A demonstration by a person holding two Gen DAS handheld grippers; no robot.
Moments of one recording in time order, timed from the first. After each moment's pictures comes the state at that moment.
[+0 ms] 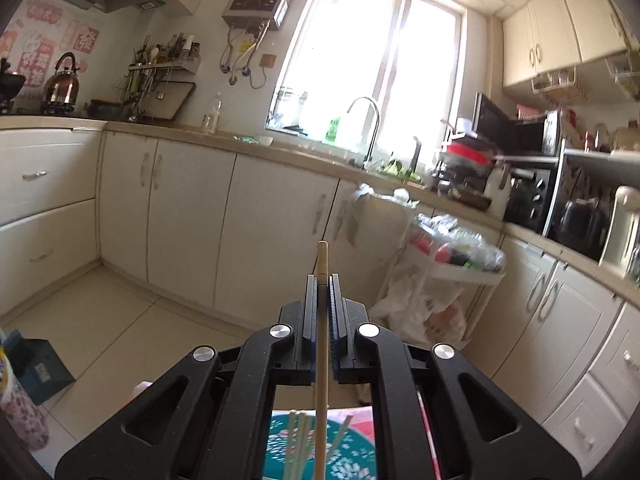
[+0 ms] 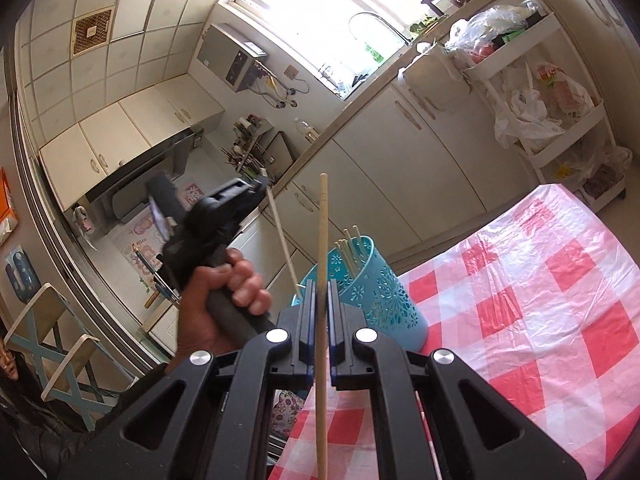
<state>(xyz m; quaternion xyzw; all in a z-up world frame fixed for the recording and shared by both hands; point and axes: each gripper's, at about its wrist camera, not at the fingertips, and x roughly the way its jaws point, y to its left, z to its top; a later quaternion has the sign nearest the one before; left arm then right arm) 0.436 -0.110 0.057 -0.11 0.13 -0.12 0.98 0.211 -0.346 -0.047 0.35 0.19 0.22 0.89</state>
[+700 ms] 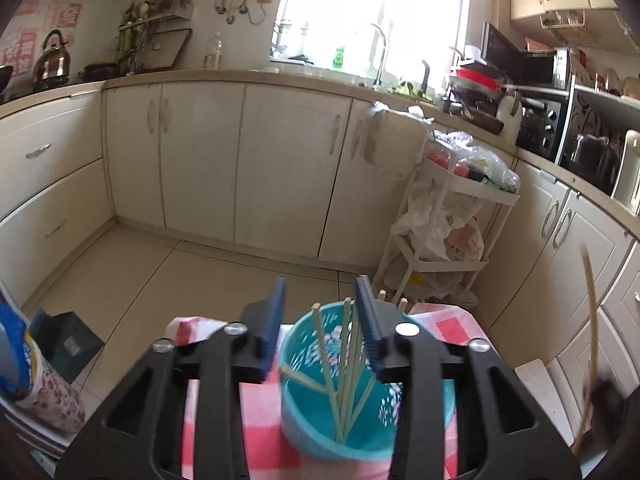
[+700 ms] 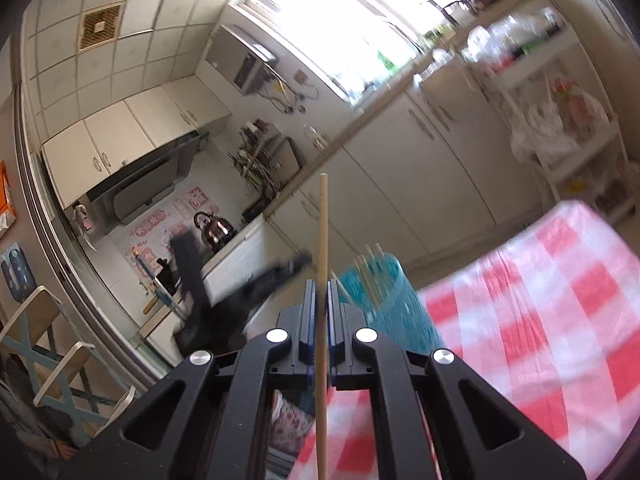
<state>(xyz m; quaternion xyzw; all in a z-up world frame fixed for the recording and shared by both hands) 0.406 -0.077 0.006 -0.06 0.25 -0.11 0.96 0.251 -0.316 -0.014 0.33 0.15 0.22 0.91</state>
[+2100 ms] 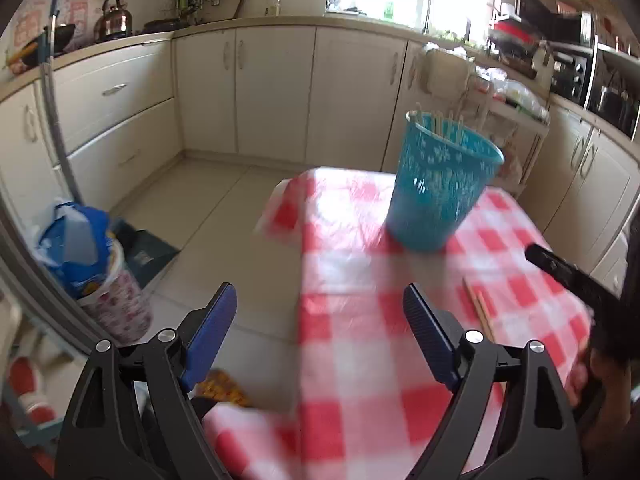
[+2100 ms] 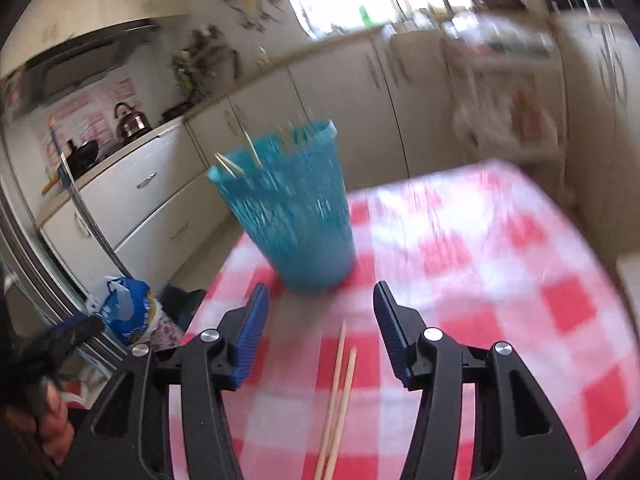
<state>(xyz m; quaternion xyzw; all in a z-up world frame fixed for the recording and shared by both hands) 0.204 0.031 -0.072 -0.03 0.35 -0.03 0.94 0.209 -0.256 -0.112 0.16 0.32 0.10 0.93</state>
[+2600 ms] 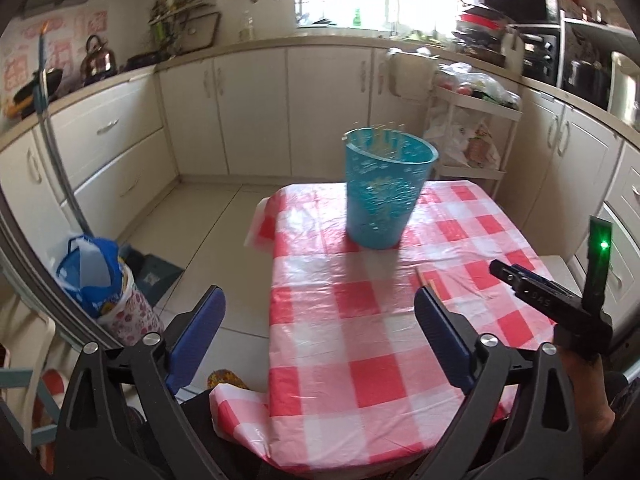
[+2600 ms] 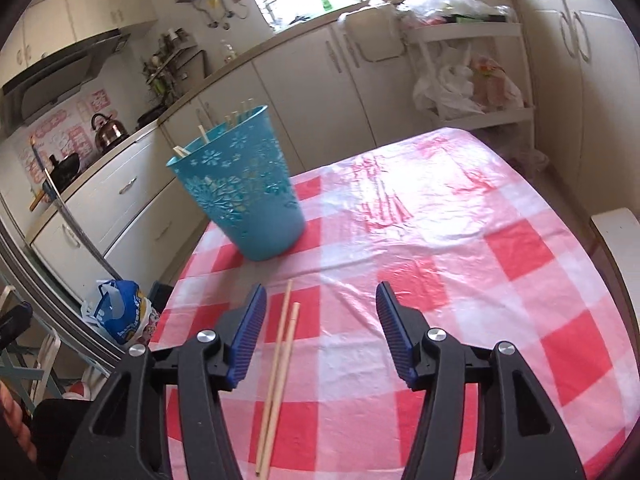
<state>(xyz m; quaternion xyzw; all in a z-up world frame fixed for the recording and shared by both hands) 0.152 -0.028 -0.015 0.03 0.33 -0.05 0.94 0.173 -0.308 -0.125 0.19 0.33 0.06 0.92</state>
